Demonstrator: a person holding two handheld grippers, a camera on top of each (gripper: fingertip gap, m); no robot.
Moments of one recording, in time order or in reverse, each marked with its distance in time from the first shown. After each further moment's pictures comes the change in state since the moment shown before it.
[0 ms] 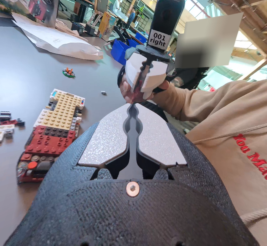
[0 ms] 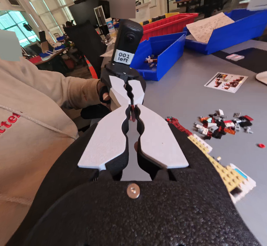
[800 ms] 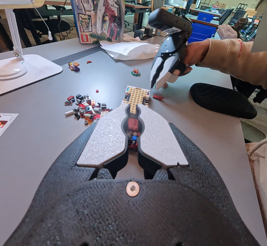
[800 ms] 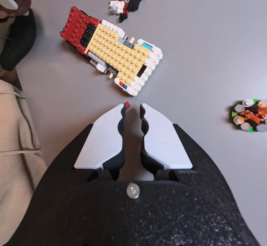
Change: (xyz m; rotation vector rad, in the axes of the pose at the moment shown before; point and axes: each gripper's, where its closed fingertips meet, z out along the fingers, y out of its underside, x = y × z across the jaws) left arm -0.075 -0.002 -0.050 -0.015 -0.414 0.347; right arm 0.117 0.125 -0.085 -0.625 0.280 0.338
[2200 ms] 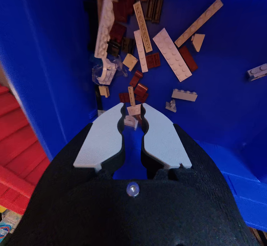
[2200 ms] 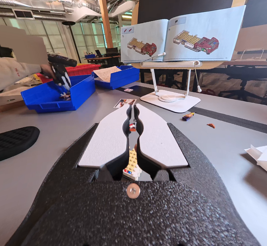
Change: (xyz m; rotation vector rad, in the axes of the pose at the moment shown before) left arm -0.315 0.104 -0.347 -1.315 -0.585 -0.120; right arm -0.044 -0.099 -0.085 1.061 0.315 -0.229
